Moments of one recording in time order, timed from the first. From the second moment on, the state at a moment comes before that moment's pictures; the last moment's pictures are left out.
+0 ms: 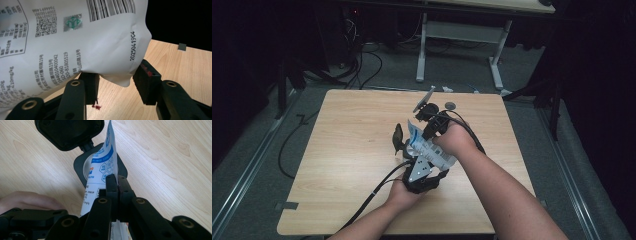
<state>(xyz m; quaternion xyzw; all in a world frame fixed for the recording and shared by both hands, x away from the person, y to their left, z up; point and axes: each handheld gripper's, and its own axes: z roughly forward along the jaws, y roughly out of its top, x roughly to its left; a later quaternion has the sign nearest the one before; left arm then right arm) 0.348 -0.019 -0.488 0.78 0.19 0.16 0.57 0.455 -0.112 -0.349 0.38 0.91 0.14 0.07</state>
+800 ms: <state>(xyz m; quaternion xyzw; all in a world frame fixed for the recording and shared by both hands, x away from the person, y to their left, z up) 0.343 -0.015 -0.496 0.79 0.19 0.17 0.56 0.445 -0.116 -0.345 0.38 0.91 0.14 0.06</state>
